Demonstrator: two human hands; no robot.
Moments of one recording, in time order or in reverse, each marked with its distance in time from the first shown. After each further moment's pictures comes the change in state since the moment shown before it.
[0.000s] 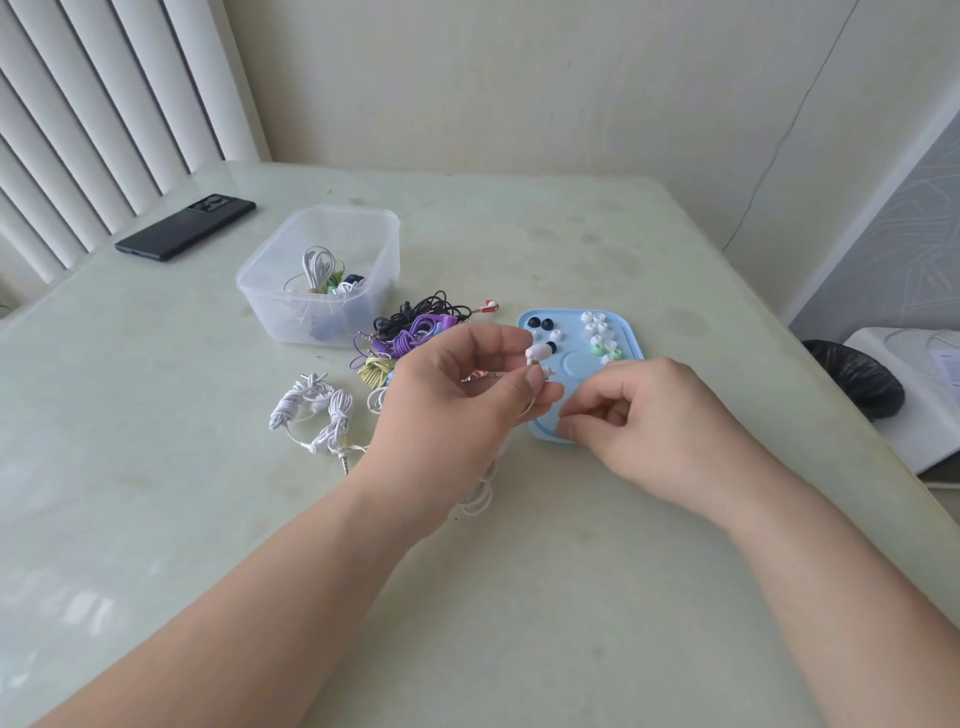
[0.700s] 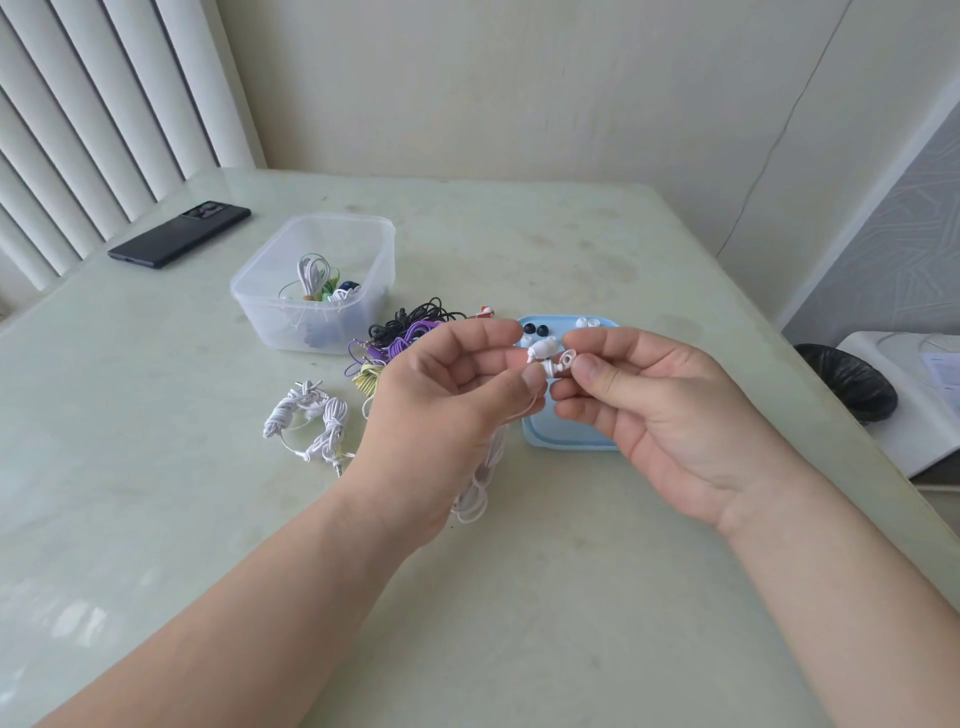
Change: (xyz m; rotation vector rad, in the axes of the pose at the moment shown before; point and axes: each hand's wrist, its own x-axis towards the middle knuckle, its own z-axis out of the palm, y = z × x) left_hand 0.002 0.002 -0.003 -0.139 -0.021 -0.006; right_hand 0.000 -0.017 -0.006 1.165 -0.035 0.126
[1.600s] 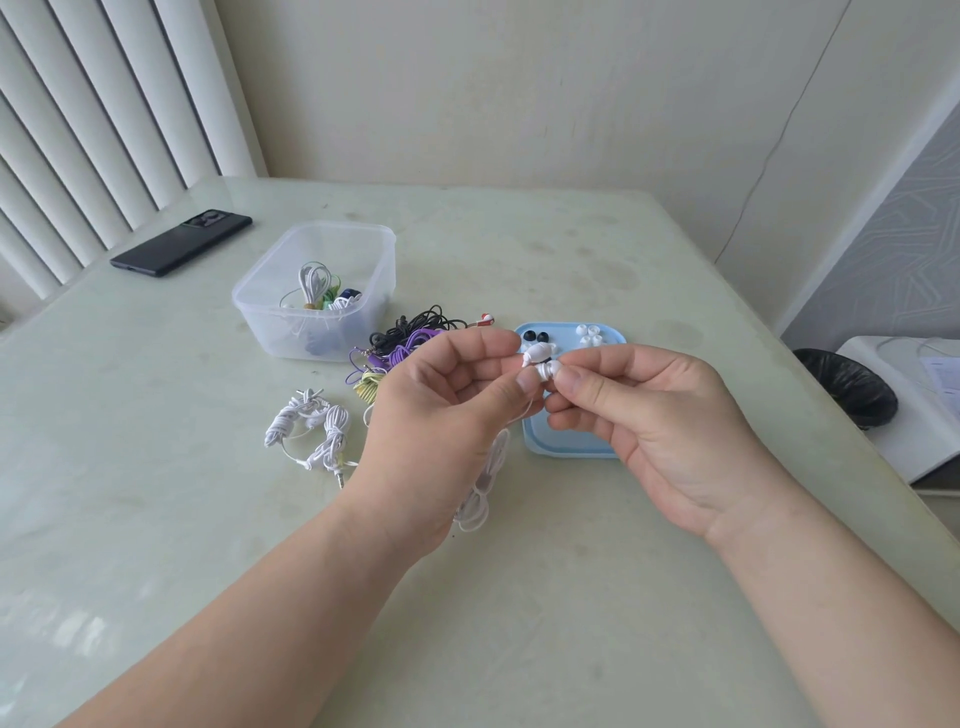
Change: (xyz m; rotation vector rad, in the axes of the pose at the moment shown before) left_hand 0.000 -0.002 0.001 -0.039 0.018 0.034; right_hand -0.001 0.006 0.002 -0.088 0.031 -0.054
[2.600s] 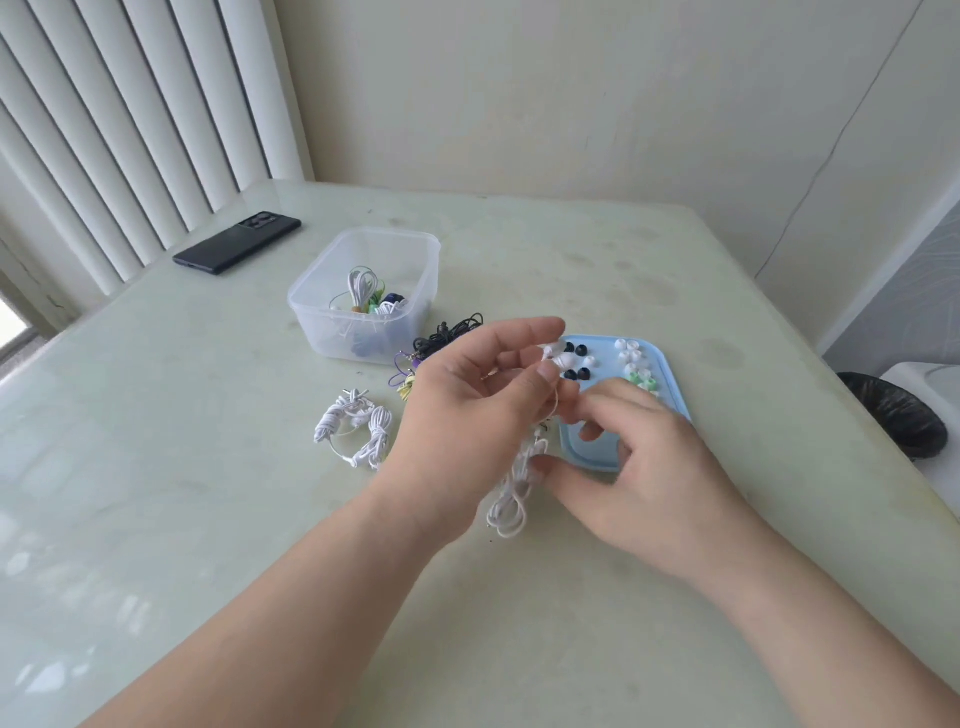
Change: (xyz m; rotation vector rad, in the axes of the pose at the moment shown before) left_hand 0.005 0.011 -0.004 0.078 -0.019 0.042; right_hand -0.013 0.023 0.014 -0.998 -0.054 -0.352
